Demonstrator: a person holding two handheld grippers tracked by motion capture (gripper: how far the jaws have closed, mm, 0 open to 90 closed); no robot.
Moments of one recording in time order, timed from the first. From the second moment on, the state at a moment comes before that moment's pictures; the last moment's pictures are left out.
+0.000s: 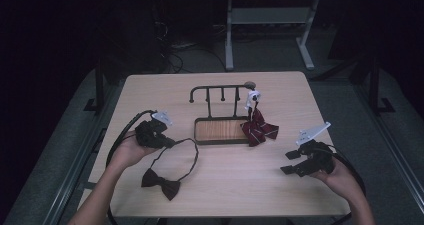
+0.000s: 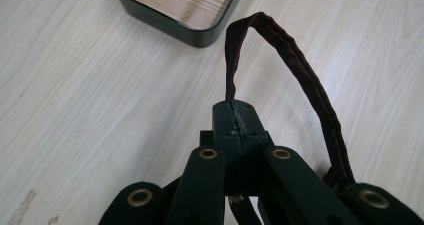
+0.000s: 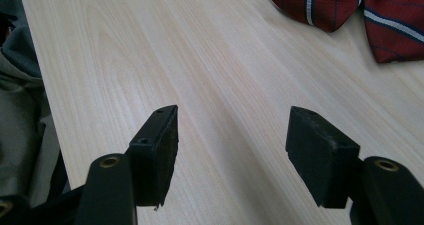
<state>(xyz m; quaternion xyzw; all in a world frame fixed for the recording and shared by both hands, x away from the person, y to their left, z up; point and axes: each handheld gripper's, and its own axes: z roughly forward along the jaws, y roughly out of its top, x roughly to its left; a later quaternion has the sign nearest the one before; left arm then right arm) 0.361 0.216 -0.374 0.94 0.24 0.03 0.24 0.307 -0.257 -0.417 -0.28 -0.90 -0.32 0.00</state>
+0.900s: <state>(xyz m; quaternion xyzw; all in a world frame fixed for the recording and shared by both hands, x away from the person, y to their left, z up) 0.360 0.215 -0.341 0.95 0.21 0.03 0.24 0.307 -0.261 -0.412 -0.29 -0.90 -0.33 0.00</state>
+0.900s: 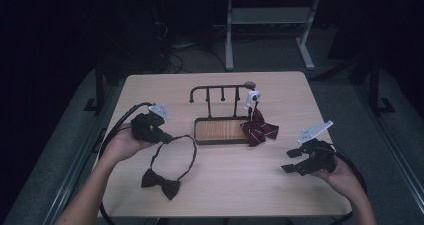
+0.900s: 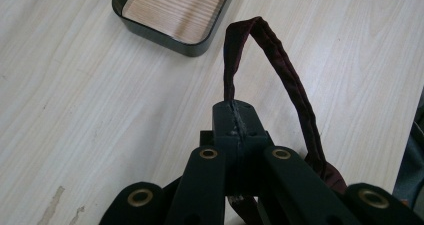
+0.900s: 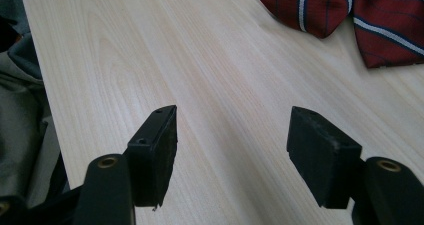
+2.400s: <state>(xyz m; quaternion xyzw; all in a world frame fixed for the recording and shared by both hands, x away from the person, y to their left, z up) 0.380 0.216 -0.283 0.94 0.20 0.04 0.26 0.305 -0.265 -0.410 -0.29 -0.90 -0.33 0.00</state>
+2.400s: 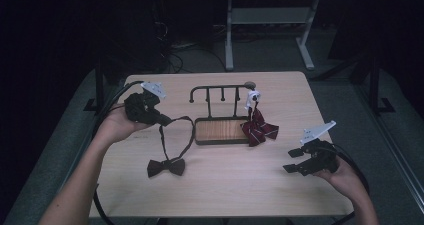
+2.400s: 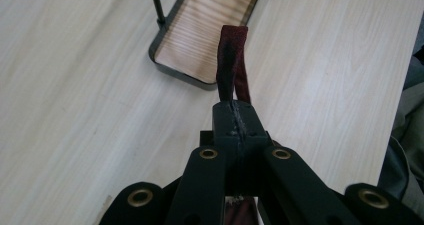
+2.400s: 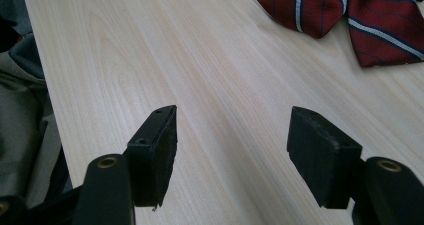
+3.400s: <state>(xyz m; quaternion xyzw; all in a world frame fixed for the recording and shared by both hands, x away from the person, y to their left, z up) 0.417 0.197 -0.250 0.94 0.21 0.05 0.26 0.307 -0.267 -0.412 -0.28 -0.90 -0.34 0.00</state>
